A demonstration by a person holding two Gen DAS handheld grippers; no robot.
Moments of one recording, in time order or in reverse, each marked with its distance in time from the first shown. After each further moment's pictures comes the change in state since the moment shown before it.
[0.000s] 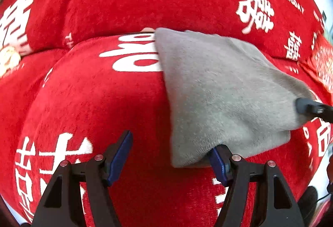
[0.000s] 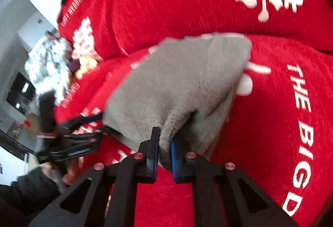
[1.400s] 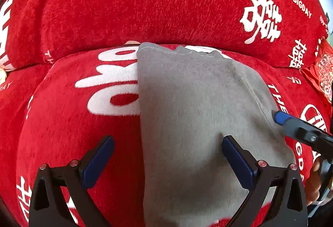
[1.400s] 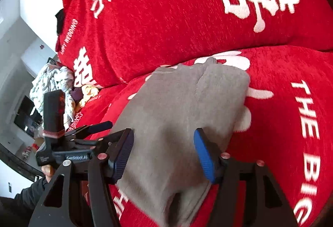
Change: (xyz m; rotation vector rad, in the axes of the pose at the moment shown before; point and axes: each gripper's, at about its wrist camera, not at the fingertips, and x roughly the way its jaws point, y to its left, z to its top) left arm 0.049 -0.024 0.071 0.025 0.061 -0.020; right arm 0.025 -0.035 0.041 0.108 -0.092 0.039
